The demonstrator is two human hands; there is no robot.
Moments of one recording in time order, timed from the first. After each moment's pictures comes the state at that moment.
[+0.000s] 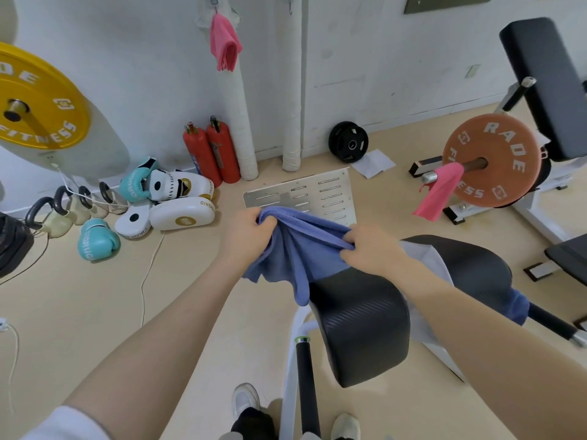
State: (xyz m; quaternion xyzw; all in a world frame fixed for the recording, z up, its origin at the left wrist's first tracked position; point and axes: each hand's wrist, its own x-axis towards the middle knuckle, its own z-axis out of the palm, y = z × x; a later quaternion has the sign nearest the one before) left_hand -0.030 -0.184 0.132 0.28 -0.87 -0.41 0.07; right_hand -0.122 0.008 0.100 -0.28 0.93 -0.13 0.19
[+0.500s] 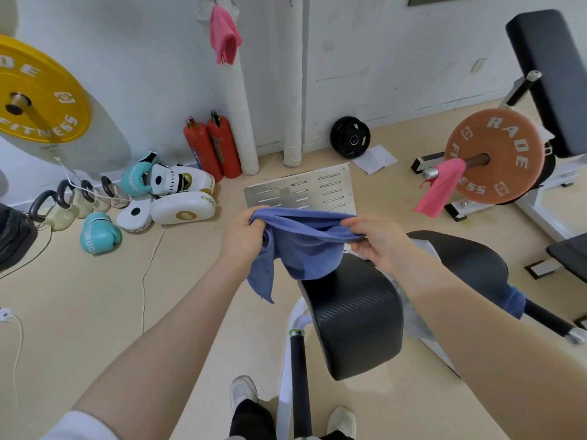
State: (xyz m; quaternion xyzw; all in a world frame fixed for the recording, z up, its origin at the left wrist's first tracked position) left_hand -0.025 -0.165 0.117 0.33 -0.75 -0.56 0.10; right_hand -0.120 0.020 0.108 0.09 0.68 -0.66 0.31
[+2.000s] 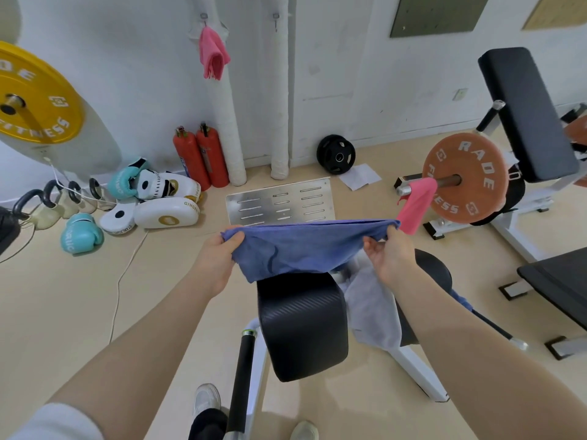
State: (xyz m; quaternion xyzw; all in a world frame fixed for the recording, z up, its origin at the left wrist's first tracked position) left_hand -0.025 -0.103 0.074 0.30 -0.58 -0.75 0.10; right_hand -0.154 0.135 0.094 0.23 0.55 -0.78 0.16
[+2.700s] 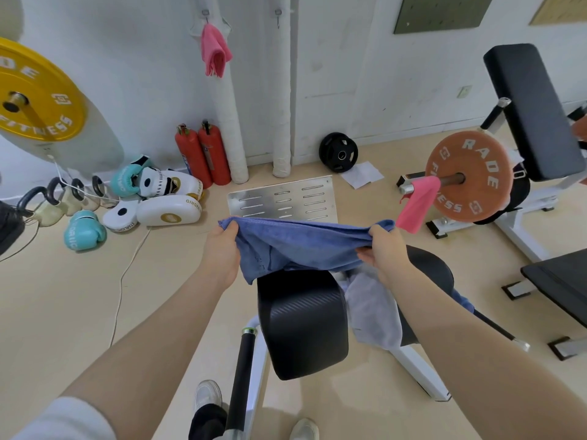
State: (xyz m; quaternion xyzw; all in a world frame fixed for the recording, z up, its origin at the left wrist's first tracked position) left_hand -0.039 -0.083 0.093 0.38 -0.52 -0.74 0.20; right_hand -0.161 0.132 0.082 0.15 0.73 -0.65 0.18
